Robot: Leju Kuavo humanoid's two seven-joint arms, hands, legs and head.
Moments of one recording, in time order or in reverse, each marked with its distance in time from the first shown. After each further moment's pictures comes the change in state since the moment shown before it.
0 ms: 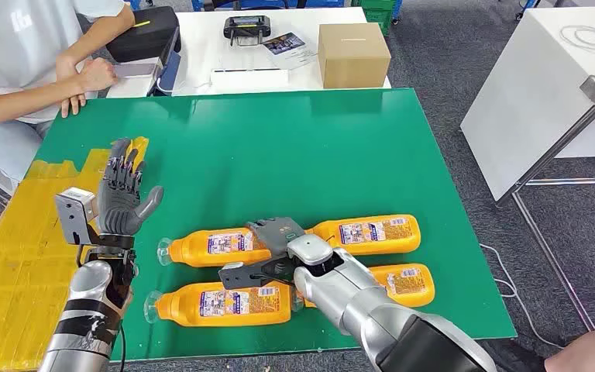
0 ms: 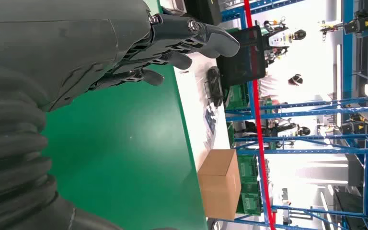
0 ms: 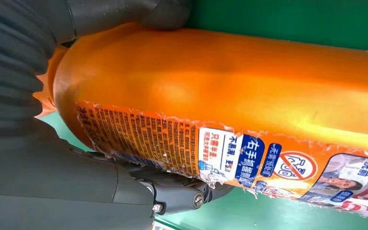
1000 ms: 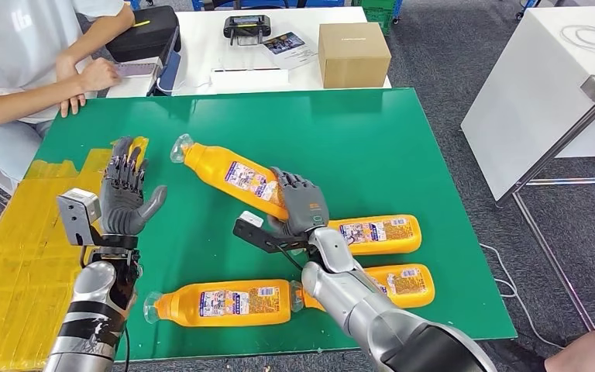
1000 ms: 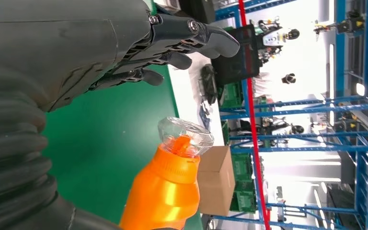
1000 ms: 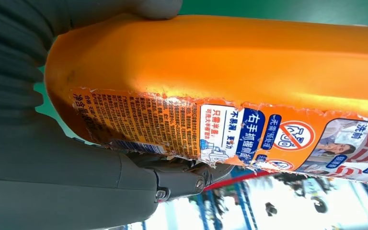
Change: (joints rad) left arm 0.015 -0.018 -0.018 -0.042 -0.004 0.014 0.006; right arm 0.050 -0.009 -0.274 -0.037 -0.113 -0.655 -0.062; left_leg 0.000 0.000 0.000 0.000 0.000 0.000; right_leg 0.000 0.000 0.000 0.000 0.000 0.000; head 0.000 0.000
